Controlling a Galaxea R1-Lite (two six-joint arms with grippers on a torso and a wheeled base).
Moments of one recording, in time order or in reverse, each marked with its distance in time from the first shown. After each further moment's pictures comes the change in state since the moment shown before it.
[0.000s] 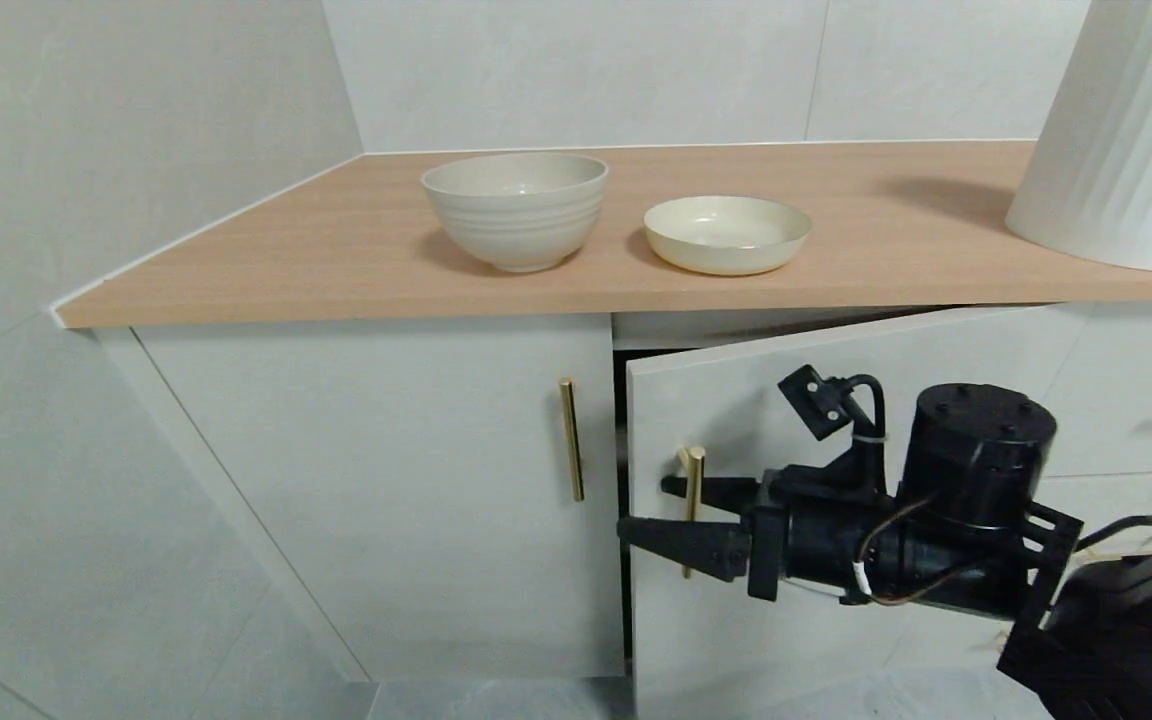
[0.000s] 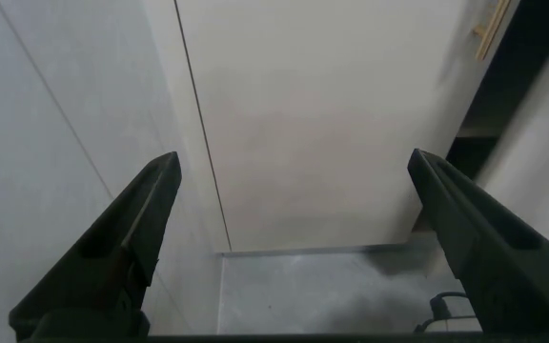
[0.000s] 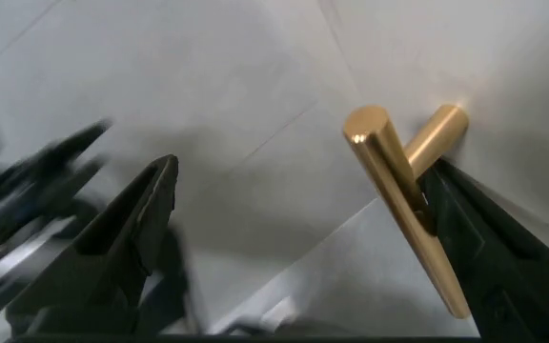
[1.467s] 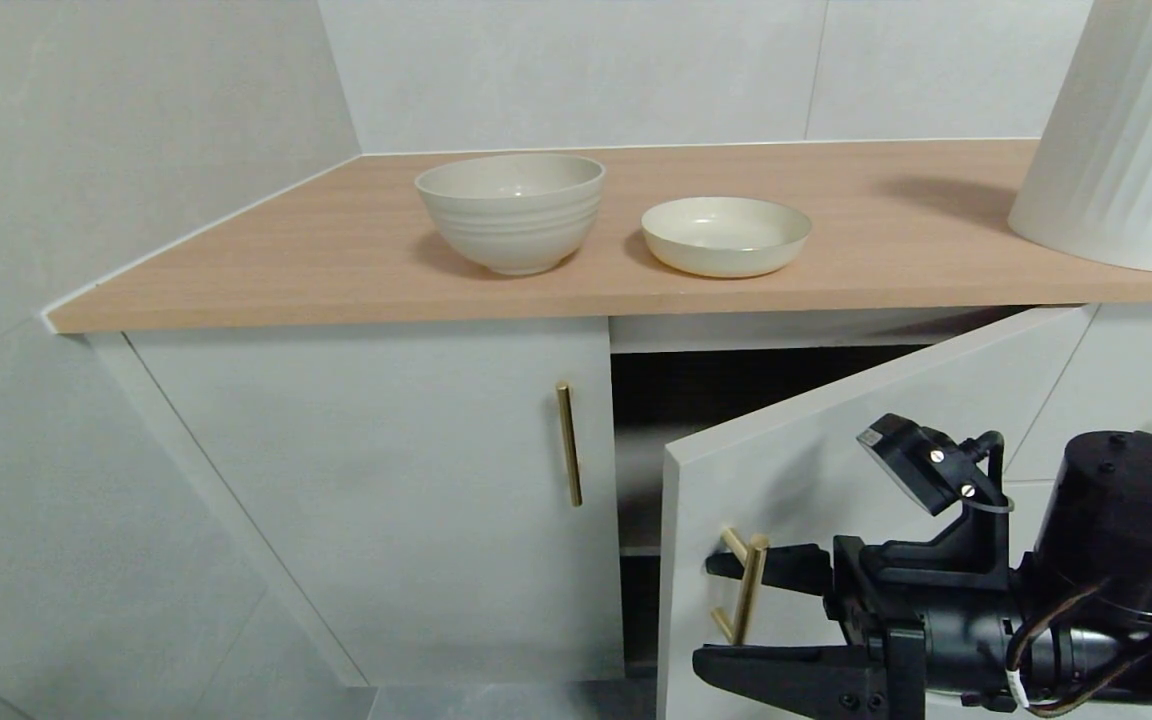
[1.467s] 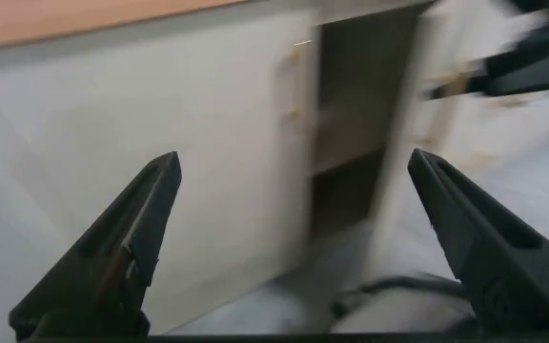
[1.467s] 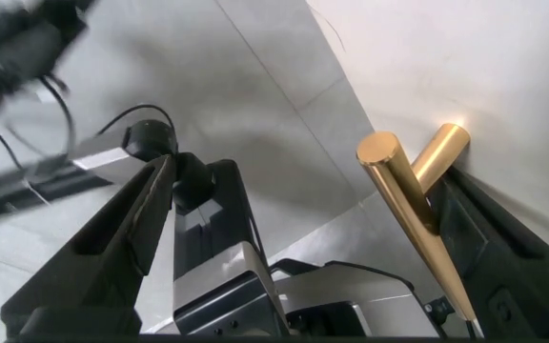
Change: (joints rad) left arm -0.007 0.401 -0.498 0.099 -0.495 0.023; right arm 0.046 -0.197 0.217 -0.001 0.114 -0.009
